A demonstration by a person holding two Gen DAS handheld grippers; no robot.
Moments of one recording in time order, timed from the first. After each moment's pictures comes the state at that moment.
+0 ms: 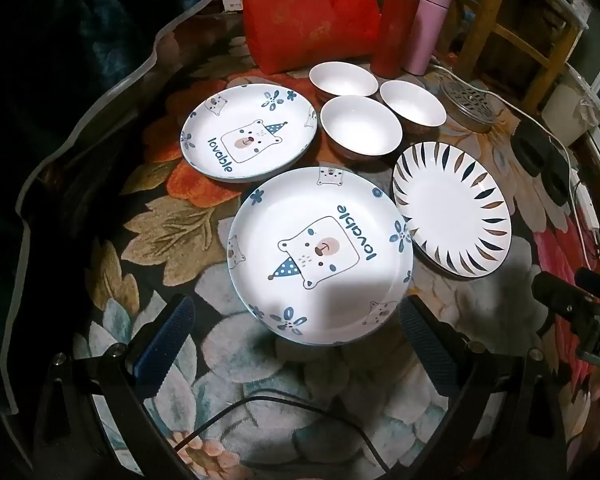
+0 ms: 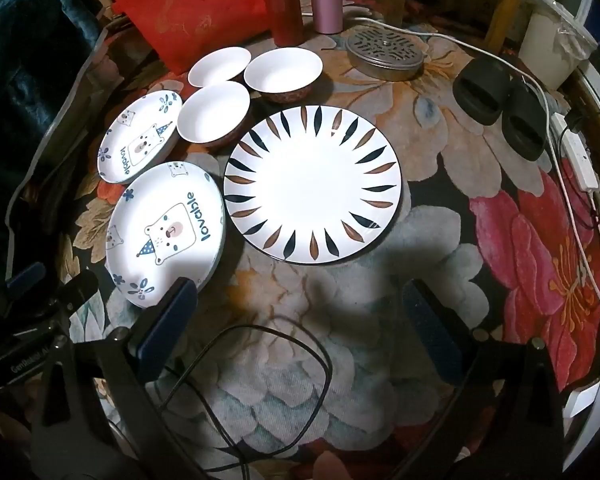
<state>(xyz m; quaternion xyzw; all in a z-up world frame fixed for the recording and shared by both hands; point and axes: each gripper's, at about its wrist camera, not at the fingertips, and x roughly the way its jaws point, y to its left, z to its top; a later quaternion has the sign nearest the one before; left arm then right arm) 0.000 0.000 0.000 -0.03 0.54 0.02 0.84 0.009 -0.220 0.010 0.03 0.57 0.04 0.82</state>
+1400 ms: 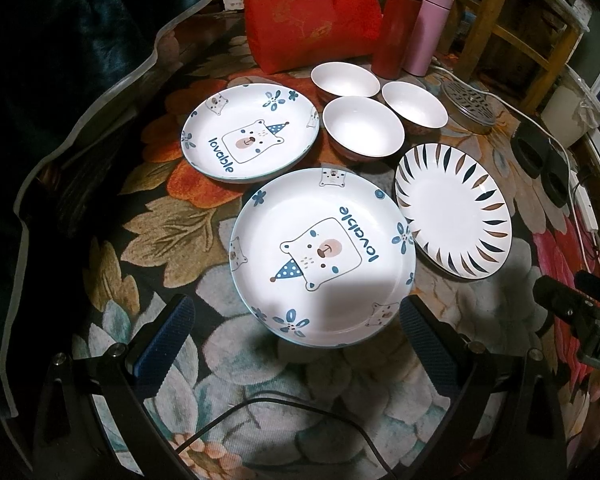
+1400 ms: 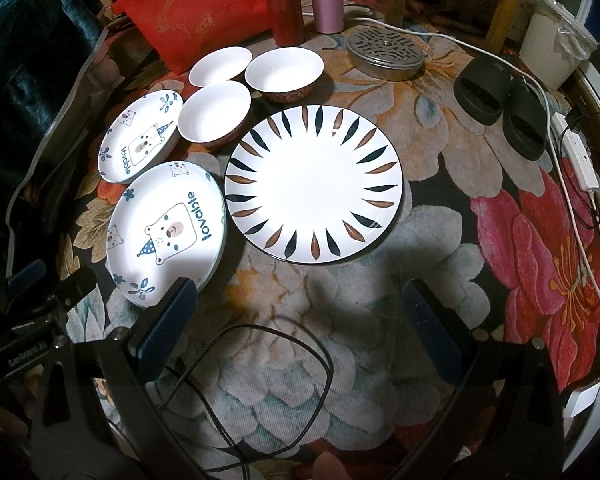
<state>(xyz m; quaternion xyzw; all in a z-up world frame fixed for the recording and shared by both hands) 0.000 0.000 0.000 -0.03 0.54 0.02 0.84 0.008 -0.219 0.008 0.03 0.57 0.04 0.82</state>
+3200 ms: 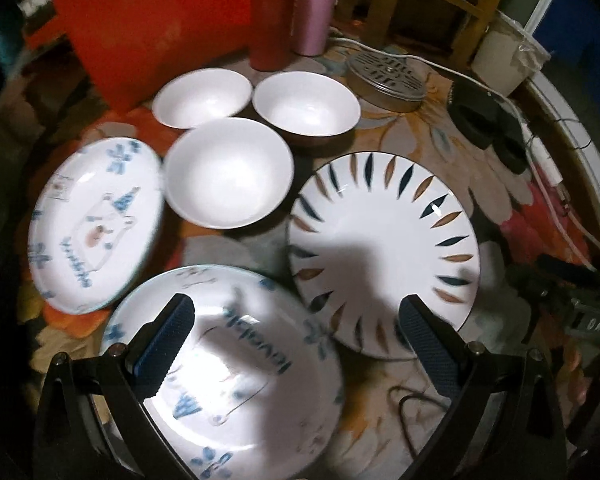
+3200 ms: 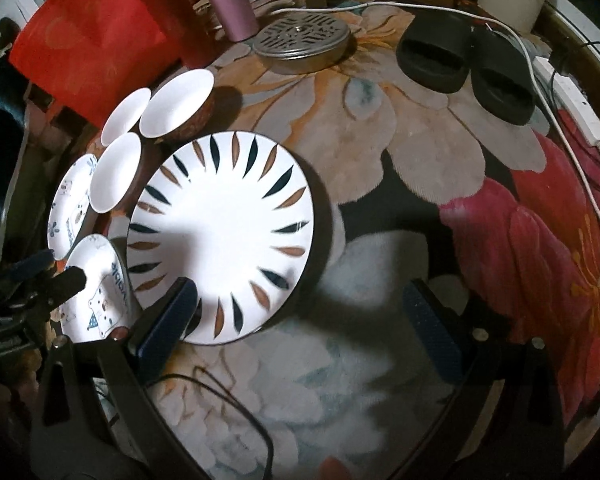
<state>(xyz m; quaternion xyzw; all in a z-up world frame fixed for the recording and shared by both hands) 0.123 -0.085 -0.050 0.01 0.55 -0.16 0.82 0.060 -0.321 -0.048 0.13 0.55 0.00 0.82</state>
